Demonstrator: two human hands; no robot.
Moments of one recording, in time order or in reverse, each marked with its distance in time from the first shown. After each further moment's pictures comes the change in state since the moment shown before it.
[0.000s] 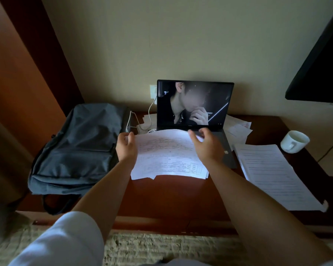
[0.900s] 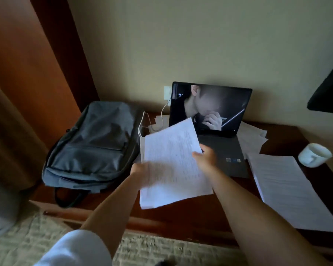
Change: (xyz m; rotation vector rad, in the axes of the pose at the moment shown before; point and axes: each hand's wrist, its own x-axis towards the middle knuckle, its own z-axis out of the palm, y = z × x) left_hand 0.002 -0.066 -0.007 0.187 -0.297 -0.431; right_hand -0.008 -0.009 0.042 0.406 -0.399 0.305
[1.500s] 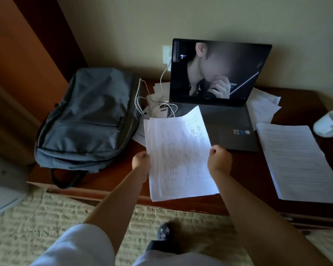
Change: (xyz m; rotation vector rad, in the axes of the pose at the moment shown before) left_hand 0.006 -0.054 0.021 -0.007 0.110 -0.084; right_hand -0.016 0.087 0.011 -0.485 0.294 0.022
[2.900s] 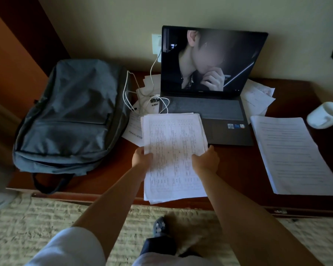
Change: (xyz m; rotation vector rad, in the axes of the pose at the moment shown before) left_hand 0.006 0.001 0.024 0.050 -0.148 0.026; right_hand -0.002 0.001 0.032 0.089 -0.149 0.322
